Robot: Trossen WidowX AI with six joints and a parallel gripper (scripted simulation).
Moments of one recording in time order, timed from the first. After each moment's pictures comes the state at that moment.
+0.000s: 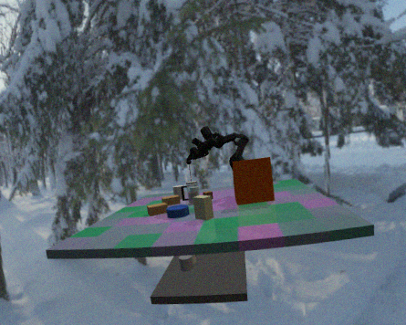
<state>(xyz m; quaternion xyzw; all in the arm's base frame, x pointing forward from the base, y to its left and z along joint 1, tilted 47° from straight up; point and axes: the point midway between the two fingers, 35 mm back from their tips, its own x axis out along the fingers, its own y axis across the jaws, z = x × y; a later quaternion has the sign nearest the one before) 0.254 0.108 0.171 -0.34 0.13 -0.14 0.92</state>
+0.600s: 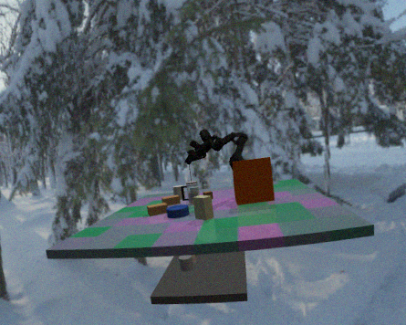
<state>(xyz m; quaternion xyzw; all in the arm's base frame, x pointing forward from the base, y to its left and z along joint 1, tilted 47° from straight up) 0.274 0.098 0.169 -0.35 0.12 -0.14 0.92</state>
